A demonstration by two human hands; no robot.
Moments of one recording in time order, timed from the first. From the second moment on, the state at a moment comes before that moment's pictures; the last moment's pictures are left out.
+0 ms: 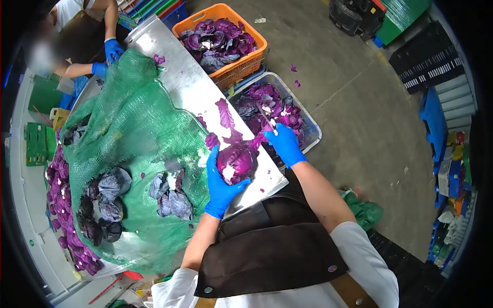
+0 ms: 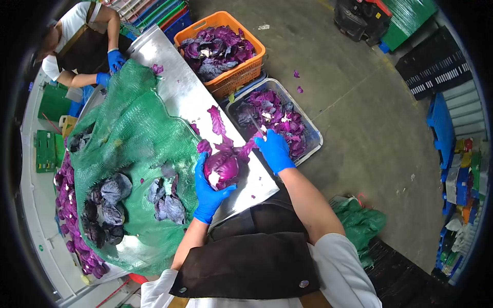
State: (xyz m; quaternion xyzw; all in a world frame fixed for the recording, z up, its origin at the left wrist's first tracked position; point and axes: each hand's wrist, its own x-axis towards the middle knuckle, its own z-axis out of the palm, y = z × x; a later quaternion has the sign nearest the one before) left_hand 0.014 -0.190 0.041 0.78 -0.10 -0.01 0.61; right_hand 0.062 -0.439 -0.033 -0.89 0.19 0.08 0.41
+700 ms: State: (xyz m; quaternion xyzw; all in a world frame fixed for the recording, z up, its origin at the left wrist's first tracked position) left_hand 0.034 -0.203 0.043 0.88 -0.11 -0.07 0.46; right_hand 0.022 -0.372 0.058 -0.93 0.02 0.16 0.32
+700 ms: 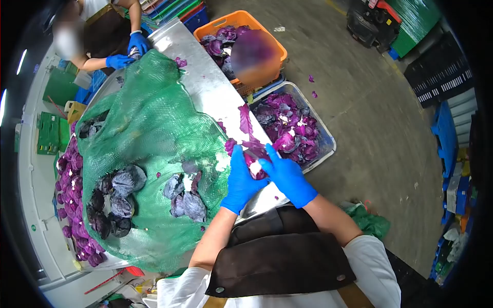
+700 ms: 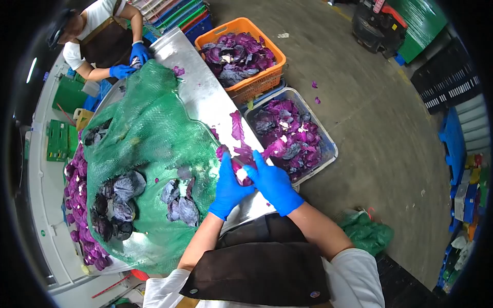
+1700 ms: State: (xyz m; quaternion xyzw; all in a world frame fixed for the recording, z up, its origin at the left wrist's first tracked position) left_hand 0.031 -0.211 0.051 0.88 -0.19 -0.05 0.44; right_hand 0.074 -0.387 0.085 -0.94 -0.23 0.08 0.25
